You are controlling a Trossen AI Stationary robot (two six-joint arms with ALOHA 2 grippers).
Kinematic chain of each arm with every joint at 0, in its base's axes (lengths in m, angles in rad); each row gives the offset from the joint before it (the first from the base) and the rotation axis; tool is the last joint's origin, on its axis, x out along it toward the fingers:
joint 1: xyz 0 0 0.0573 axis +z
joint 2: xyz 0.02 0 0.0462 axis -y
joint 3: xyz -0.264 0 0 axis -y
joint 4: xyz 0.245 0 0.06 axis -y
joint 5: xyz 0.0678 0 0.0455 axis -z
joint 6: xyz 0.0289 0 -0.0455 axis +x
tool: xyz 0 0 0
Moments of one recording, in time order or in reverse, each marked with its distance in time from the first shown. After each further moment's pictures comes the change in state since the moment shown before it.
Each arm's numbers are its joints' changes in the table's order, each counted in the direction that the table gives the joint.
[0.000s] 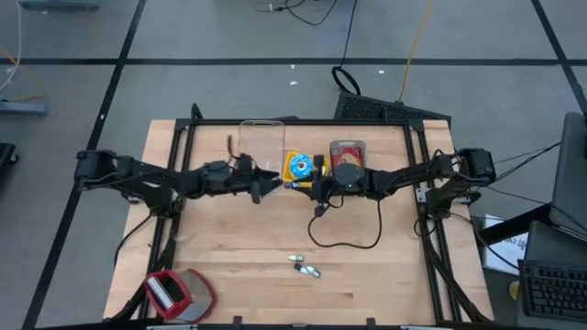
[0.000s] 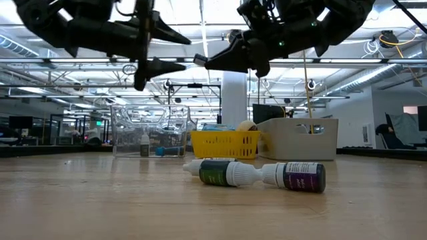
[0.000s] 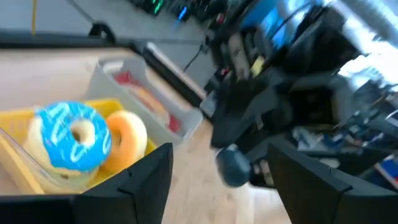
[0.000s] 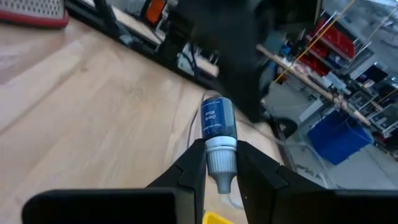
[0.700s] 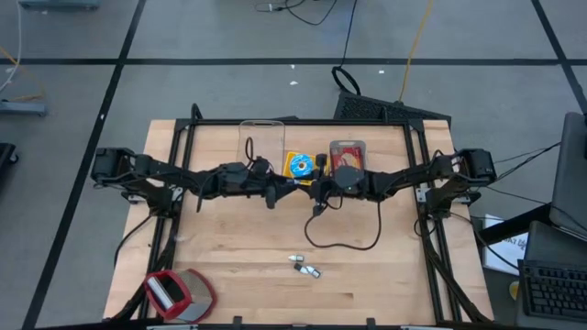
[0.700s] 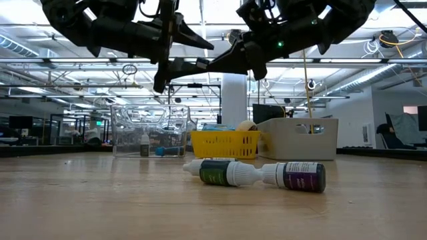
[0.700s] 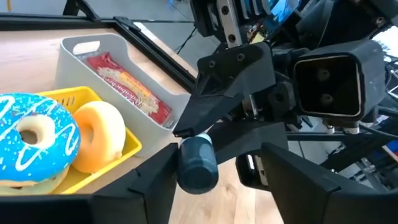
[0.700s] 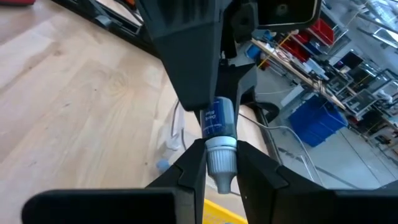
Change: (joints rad) left arm -0.027 -0.182 0.155 -0.025 0.045 0.030; right arm 0.016 -0.001 0.000 -0.010 0.129 -0.007
